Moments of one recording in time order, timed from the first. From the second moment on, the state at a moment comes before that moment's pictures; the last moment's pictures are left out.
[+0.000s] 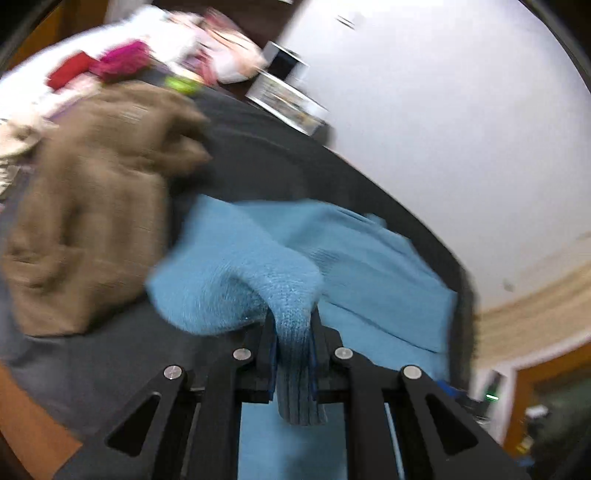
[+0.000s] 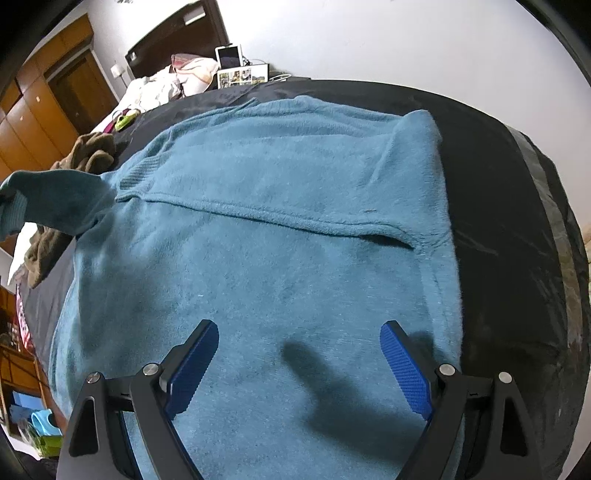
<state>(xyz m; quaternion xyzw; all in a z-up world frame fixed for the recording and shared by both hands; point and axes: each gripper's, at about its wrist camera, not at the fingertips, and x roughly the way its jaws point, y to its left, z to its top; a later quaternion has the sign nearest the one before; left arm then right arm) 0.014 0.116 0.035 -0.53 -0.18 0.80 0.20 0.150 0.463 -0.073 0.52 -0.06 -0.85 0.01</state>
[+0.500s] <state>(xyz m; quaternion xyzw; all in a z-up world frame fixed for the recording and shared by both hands) -0.005 0.343 0.001 -0.60 -0.22 0.66 0.39 0.174 0.511 -0.065 0.50 -0.15 -0.85 -0.03</state>
